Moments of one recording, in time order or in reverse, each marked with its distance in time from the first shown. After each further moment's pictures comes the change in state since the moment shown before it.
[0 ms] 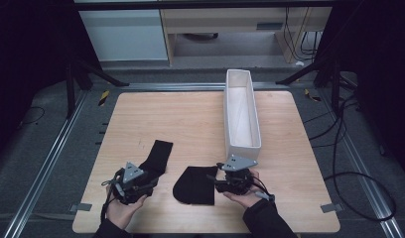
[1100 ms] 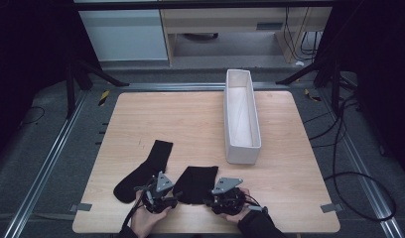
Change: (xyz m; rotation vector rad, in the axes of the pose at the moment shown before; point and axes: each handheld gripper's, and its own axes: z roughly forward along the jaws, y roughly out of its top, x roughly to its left) left arm -0.056 -0.009 0.044 0.115 -0.119 0.116; right arm 0.035 -0.044 0.021 0.175 0.145 -0.070
